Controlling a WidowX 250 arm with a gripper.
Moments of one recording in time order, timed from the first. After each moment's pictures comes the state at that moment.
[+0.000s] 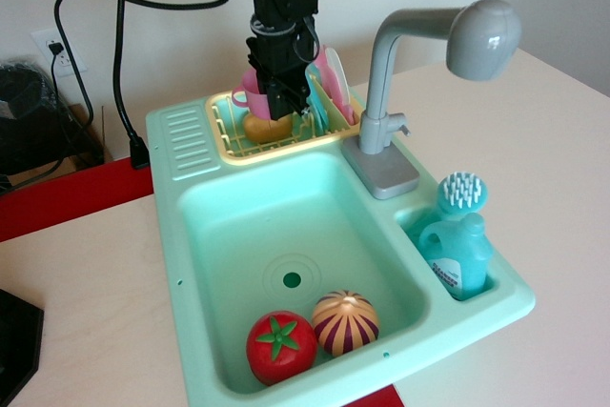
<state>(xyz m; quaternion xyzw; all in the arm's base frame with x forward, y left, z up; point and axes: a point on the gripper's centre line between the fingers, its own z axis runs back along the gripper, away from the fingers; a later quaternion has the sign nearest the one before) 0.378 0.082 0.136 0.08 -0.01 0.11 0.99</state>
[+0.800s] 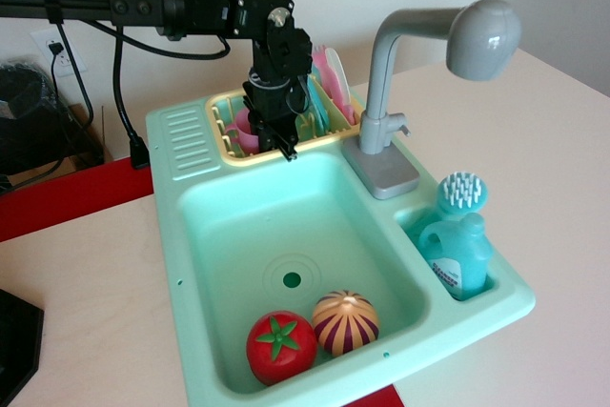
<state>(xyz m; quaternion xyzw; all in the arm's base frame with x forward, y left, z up) 0.360 0.074 0.096 0.09 0.03 0.10 0.99</state>
